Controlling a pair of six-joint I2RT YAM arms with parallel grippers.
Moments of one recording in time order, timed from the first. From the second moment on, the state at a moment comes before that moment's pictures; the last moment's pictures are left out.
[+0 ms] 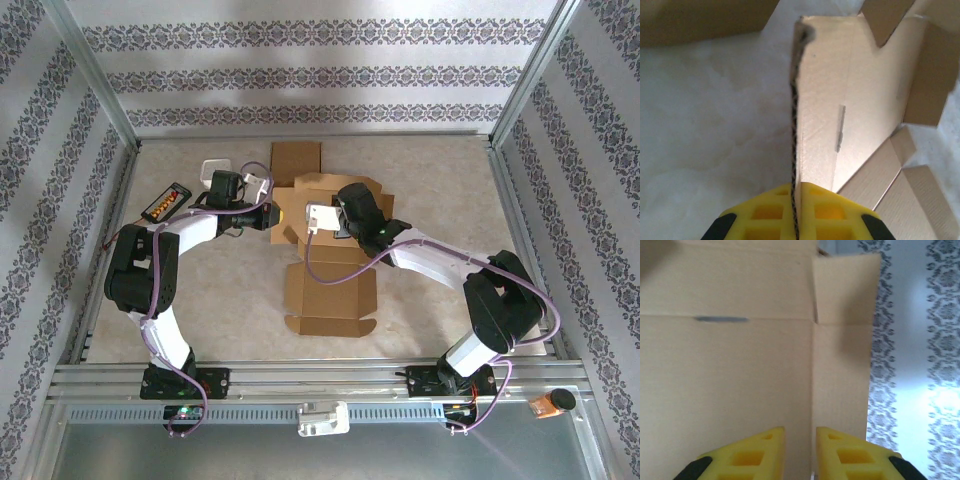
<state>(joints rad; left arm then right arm) -0.18 1.80 1.06 -0.03 0.67 -0.08 0.65 1.58 1.02 -0.03 0.16 -1.06</state>
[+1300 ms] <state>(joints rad) -0.27 1.83 1.00 0.37 0.58 0.51 0.13 1.79 1.10 -0.24 -1.09 0.57</state>
